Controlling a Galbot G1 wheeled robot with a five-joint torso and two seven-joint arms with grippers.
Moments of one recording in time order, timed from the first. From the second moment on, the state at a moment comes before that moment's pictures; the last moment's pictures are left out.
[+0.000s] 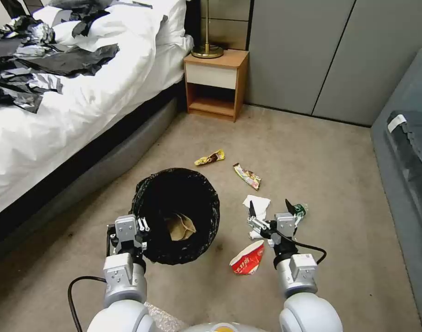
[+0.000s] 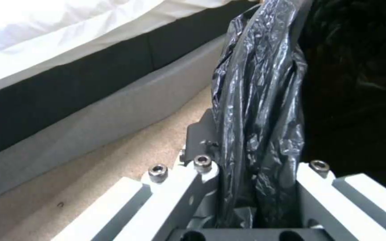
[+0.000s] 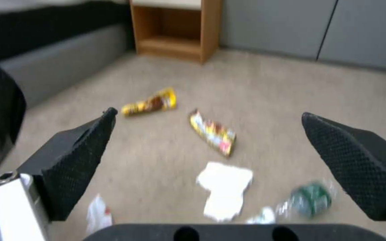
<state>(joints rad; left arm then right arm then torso) 1.75 -1.53 -0.37 -2.37 0.05 0.33 -0.38 -1.63 1.45 0.26 2.17 0.01 -0.22 0.26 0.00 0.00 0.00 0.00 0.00</state>
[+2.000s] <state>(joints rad) 1.77 -1.53 -0.37 -2.33 0.09 0.31 -0.37 -1.32 1.46 0.26 1.49 0.40 -0.41 0.27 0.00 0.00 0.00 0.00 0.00</state>
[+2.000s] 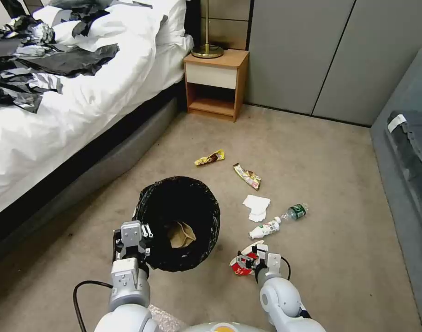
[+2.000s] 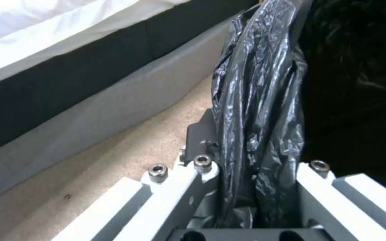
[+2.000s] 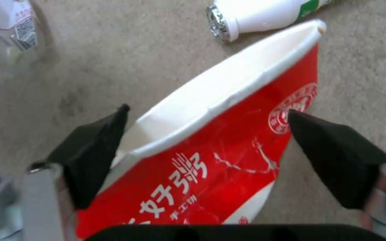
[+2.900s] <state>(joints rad) 1.78 -1.52 -0.37 -2.35 0.10 0.29 -0.37 -1.34 1.46 0.27 1.49 0.37 -0.37 0.27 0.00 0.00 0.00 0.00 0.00</state>
